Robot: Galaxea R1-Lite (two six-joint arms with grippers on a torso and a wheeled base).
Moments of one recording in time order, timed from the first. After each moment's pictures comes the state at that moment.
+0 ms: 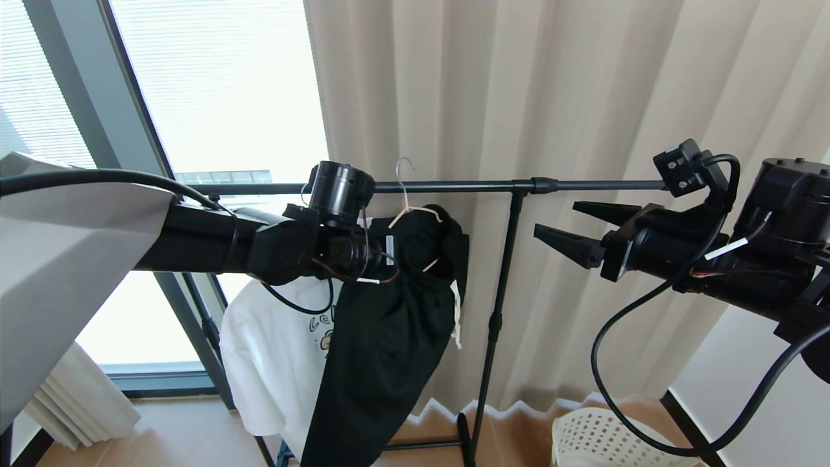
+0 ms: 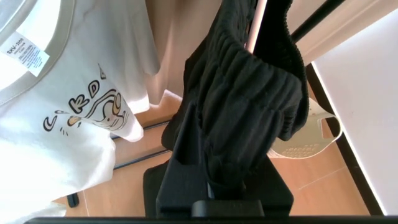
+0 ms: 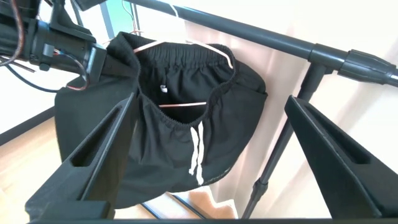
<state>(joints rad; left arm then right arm) -0.50 2.12 -1.51 -0.03 0.10 -0.29 0.27 1.66 -0.76 -0.80 0.42 0.01</state>
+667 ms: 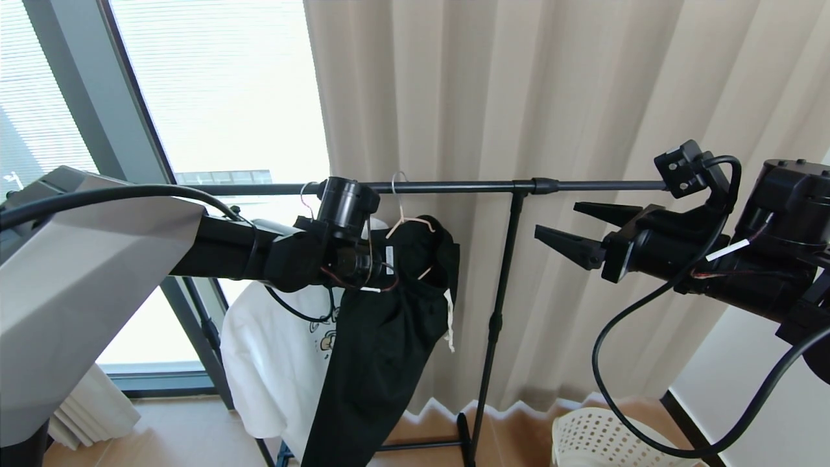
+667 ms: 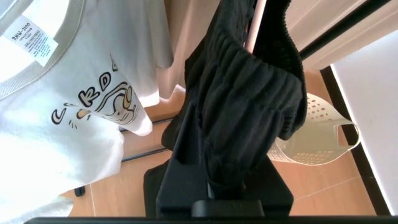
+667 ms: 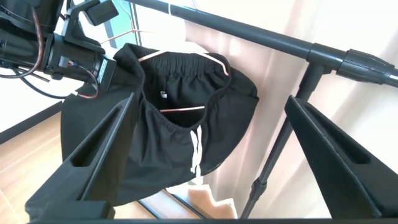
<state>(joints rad) -0.49 2.17 -1.52 -0.03 0.13 -0.30 0.27 1.66 -0.76 -0.80 0.41 0.01</state>
